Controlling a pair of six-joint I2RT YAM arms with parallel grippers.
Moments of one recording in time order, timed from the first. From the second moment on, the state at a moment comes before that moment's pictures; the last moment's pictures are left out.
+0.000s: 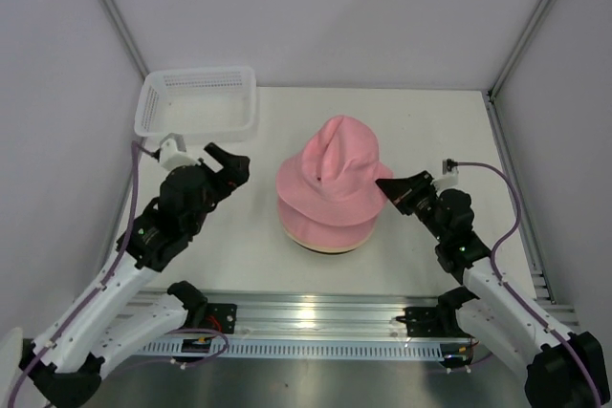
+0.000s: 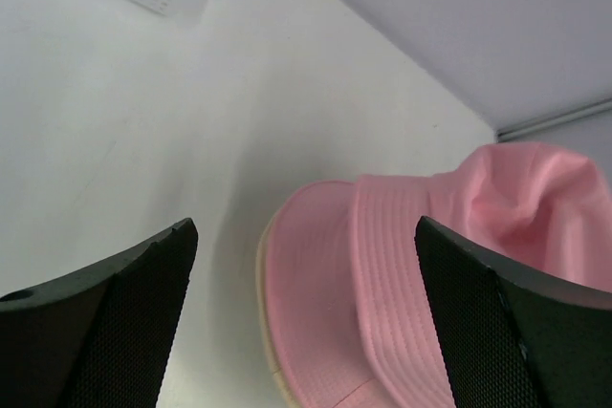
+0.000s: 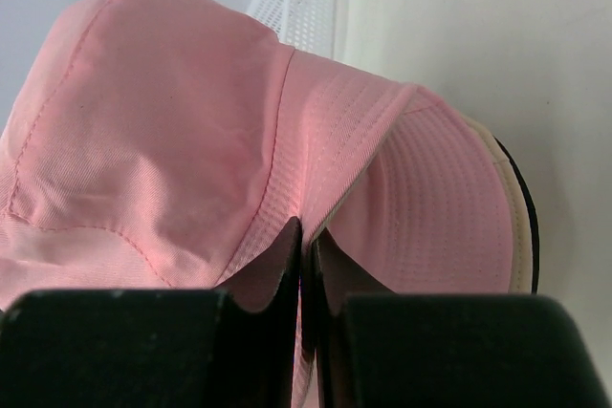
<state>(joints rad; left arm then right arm) -0.66 0.78 0.92 -0.52 -0.51 -0.85 0.38 0.77 0.37 0.28 -0.12 1.10</state>
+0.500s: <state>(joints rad) -0.47 0.86 0.52 0.03 0.02 -1.22 0.38 0.81 0.37 0.33 -0.12 1.08</state>
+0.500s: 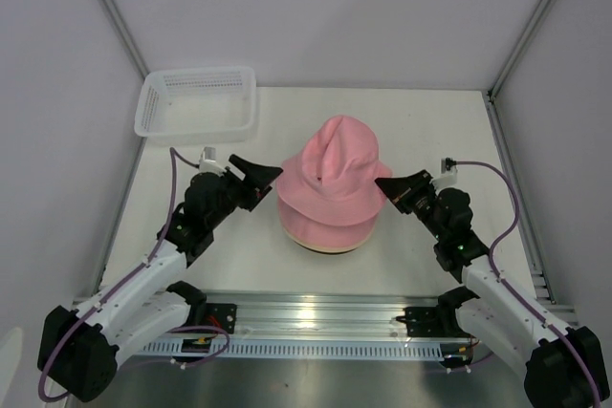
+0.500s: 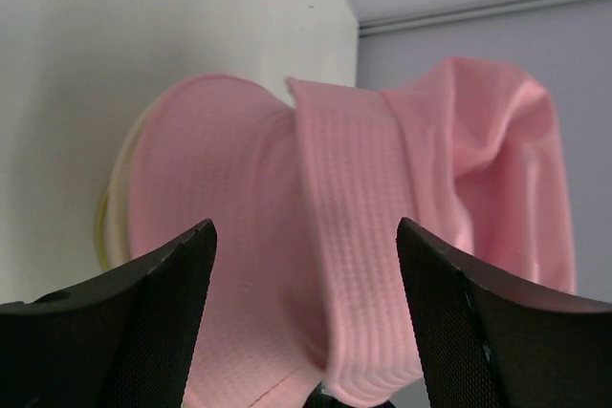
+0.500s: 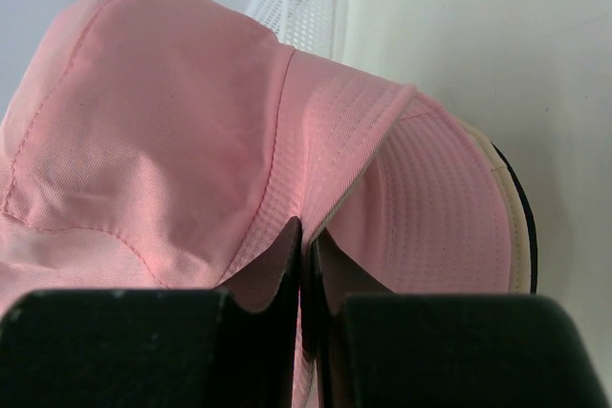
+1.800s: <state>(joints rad) -0.50 0.93 0.55 0.10 0.10 -1.20 0.29 0.92 0.37 0.34 -0.16 1.13</state>
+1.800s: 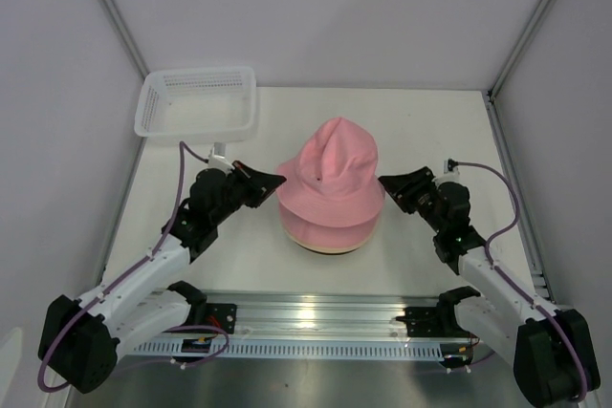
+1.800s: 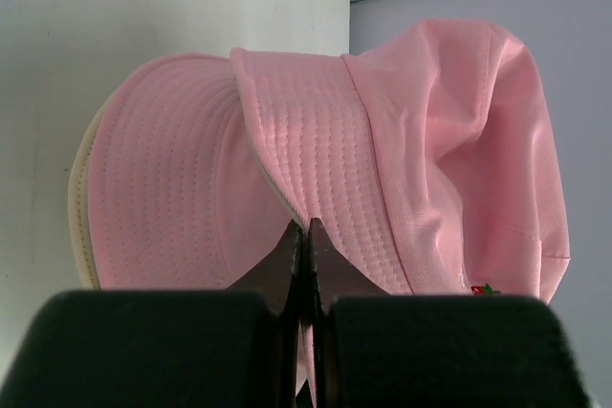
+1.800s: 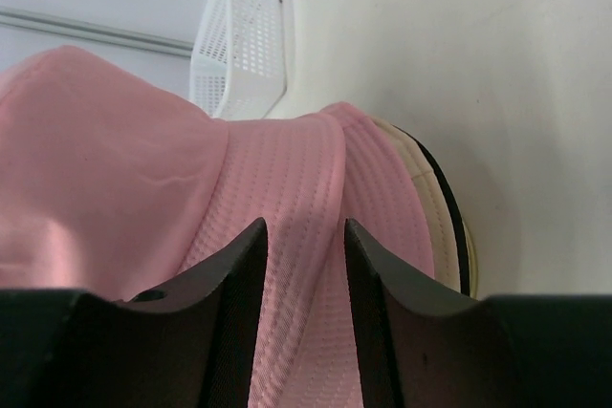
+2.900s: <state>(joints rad) -0.59 0.90 0.53 0.09 -0.05 -1.12 0.31 0.91 0.30 0.46 -0.17 1.30</state>
